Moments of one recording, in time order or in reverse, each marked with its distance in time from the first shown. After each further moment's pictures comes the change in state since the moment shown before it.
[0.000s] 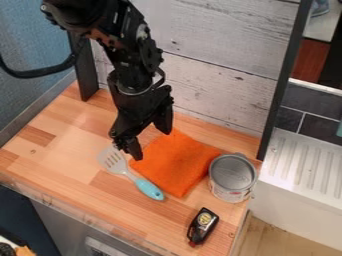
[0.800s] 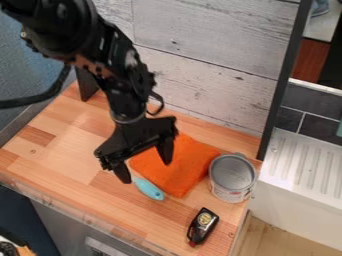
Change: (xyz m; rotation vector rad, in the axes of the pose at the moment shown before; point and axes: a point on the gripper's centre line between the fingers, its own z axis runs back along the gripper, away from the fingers) arm -0.035 0.027 -0.002 -0.031 0.033 -0.474
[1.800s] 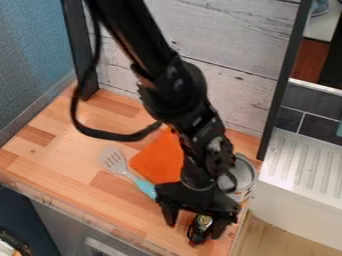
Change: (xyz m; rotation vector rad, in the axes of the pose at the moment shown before) arm -0.075 -0.036 -0.057 0.066 0.072 -0.680
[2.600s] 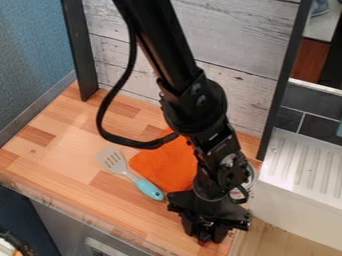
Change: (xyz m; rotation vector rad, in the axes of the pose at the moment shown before) arm 0.002 -0.010 -0.015 -0.004 -0.017 0.019
